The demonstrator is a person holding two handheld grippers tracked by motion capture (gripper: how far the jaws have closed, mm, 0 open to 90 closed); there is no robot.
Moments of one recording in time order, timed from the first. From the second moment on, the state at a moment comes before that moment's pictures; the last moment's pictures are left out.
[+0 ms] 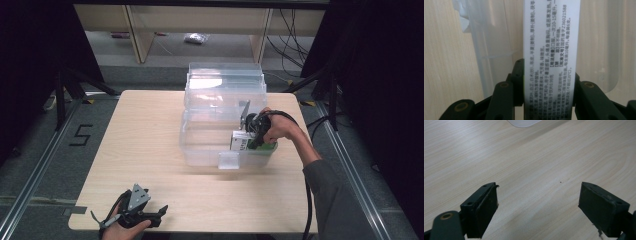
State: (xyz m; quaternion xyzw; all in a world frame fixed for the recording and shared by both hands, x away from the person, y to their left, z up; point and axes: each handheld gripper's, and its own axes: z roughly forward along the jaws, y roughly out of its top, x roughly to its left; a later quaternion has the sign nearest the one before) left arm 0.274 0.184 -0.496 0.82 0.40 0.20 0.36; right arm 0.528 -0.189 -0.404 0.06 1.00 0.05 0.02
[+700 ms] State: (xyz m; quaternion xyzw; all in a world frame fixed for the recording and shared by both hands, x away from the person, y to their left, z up) left arm 0.274 0.184 -0.496 0.82 0.40 0.20 0.35; right arm 0.523 -0.203 -0.380 0.12 0.99 0.11 0.01
